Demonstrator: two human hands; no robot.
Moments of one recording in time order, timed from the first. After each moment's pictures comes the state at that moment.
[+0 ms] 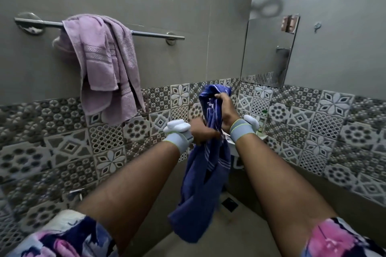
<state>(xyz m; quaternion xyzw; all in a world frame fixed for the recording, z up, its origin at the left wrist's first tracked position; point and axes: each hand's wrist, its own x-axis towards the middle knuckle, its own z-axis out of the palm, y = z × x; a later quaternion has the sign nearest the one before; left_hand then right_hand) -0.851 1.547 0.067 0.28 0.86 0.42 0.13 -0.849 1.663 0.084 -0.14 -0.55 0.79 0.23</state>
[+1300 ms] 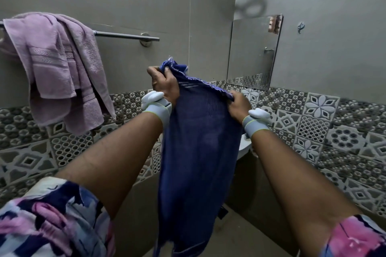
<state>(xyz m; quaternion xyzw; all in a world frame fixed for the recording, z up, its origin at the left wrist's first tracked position) -0.899 1.638 0.150 0.11 0.63 0.72 -0.27 -0.834 1.821 0.100 -0.20 -0.87 0.27 0.36</state>
